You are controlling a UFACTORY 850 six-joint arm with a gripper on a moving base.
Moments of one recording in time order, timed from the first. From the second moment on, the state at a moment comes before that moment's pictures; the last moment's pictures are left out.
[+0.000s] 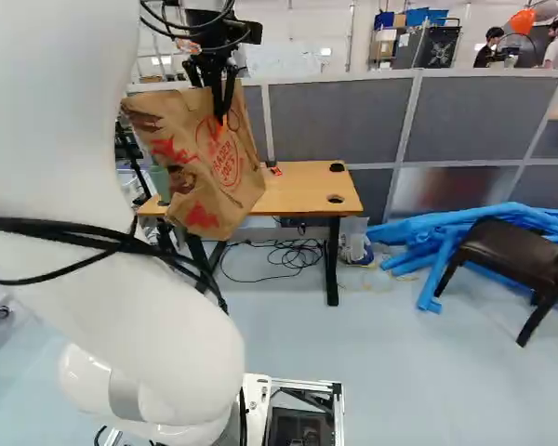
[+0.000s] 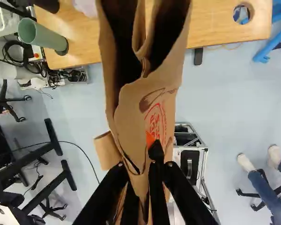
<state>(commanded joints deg) 2.2 -1.5 -87.2 7.7 -79.9 4.9</state>
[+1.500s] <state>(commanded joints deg) 2.2 -1.5 -87.2 7.7 -79.9 4.9</state>
